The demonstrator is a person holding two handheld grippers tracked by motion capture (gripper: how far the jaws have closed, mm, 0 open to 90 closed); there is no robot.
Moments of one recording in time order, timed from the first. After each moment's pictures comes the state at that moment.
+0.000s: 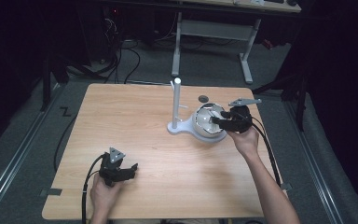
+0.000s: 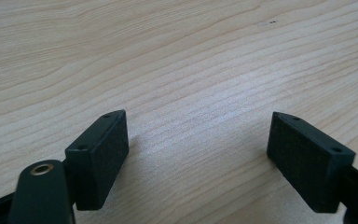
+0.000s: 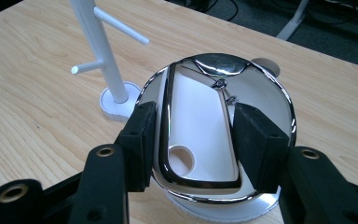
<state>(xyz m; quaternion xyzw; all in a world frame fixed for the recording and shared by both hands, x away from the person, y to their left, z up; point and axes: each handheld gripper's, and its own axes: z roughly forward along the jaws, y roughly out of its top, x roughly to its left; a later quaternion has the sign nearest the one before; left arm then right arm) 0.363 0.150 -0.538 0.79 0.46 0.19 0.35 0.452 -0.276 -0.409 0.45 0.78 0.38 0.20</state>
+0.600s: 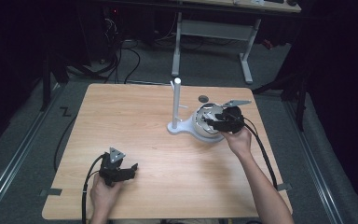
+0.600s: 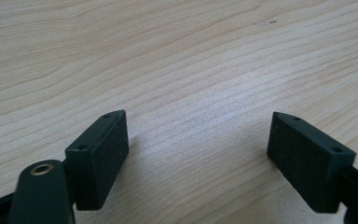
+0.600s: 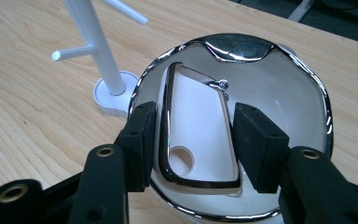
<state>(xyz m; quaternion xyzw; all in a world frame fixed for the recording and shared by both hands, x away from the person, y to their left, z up) 0.363 0.150 -0.538 0.79 0.46 0.19 0.35 0.468 -0.263 -0.431 0.46 0.79 0.37 0.18</state>
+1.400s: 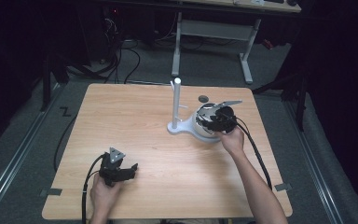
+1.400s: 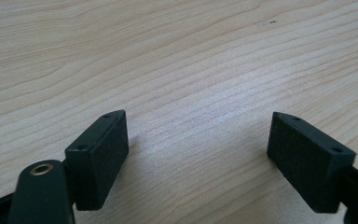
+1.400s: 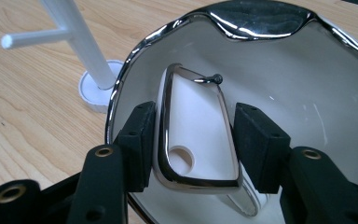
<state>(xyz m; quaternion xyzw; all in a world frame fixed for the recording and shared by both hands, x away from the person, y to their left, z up) 0.363 0.150 -0.538 0.79 0.46 0.19 0.35 0.489 -0.252 -0.456 0.47 0.80 0.34 0.16</state>
